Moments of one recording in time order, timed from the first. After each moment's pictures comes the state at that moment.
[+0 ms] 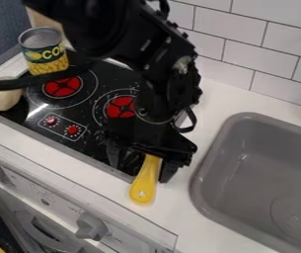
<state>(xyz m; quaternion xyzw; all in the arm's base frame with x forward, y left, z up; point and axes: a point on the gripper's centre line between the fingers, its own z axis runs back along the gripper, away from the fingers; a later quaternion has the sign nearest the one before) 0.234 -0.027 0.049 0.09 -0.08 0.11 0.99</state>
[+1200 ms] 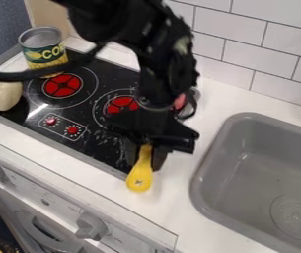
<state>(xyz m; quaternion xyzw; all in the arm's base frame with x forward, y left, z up) 0.242 -0.025 0.055 0.06 -0.06 0.15 0.99</state>
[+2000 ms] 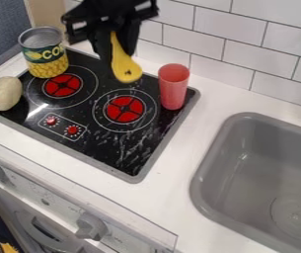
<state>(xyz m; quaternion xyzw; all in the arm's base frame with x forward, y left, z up) 0.284 0.044 0.158 0.04 -0.14 0.51 0.85</state>
